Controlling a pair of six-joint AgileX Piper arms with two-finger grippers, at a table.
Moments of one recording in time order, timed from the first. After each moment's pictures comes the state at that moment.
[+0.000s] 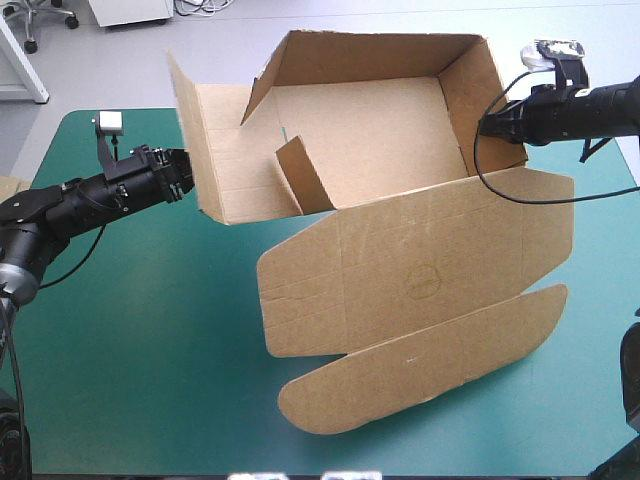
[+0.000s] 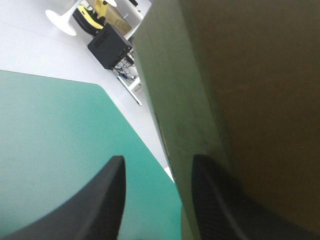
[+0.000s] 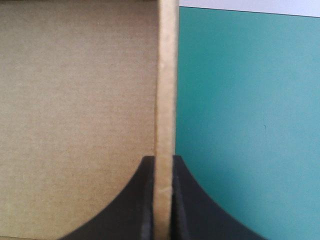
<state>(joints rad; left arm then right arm) 0.14 1.42 -1.14 -1.67 1.19 1.02 -0.15 1.70 -1.85 0.74 1.17 -0.50</state>
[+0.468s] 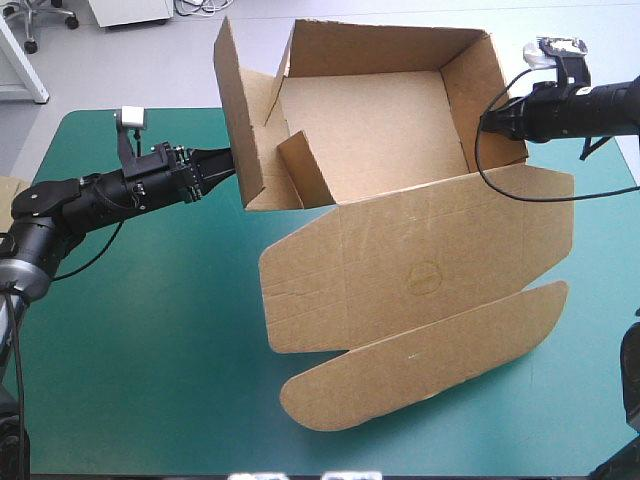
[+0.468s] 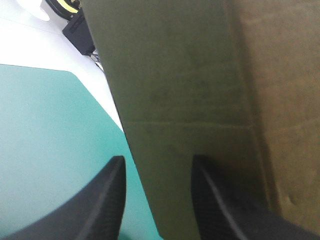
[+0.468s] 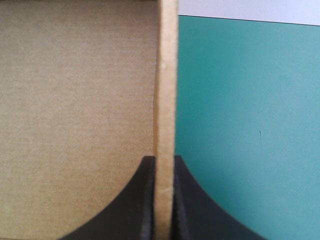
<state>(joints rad) 0.05 1.42 -1.17 -1.66 1.19 1.00 -0.15 1.70 -1.84 0.74 1.14 -0.49</state>
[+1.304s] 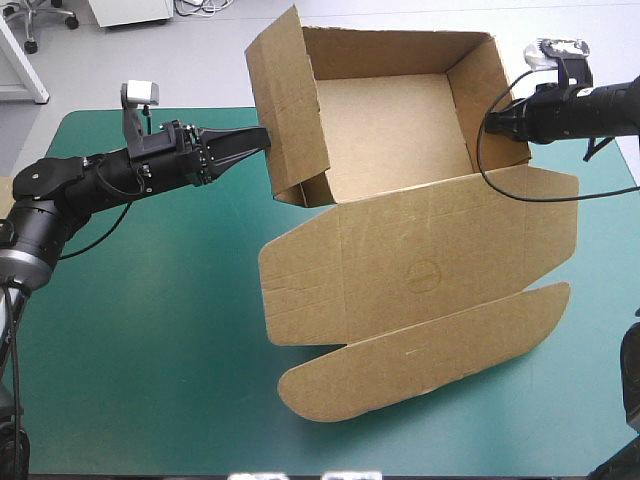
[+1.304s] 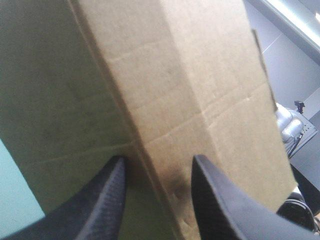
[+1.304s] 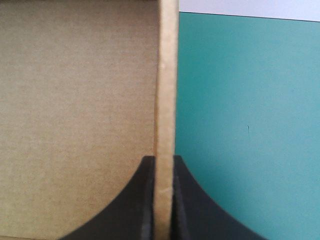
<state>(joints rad) -0.03 1.42 -1.31 -1.67 1.18 0.92 -0.15 1.70 -1.84 0.70 1.13 -0.47</state>
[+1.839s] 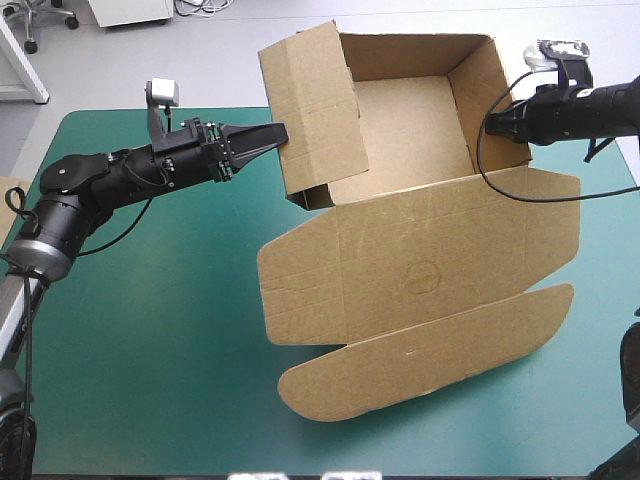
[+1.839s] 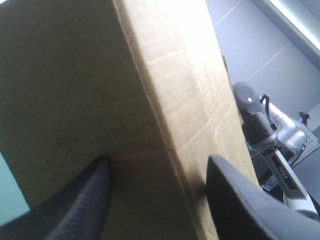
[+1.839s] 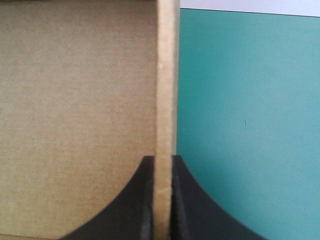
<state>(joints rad) -0.10 1.47 -1.32 -1.67 1.08 0.90 -0.15 1.70 -1.84 0.68 1.14 -0.46</state>
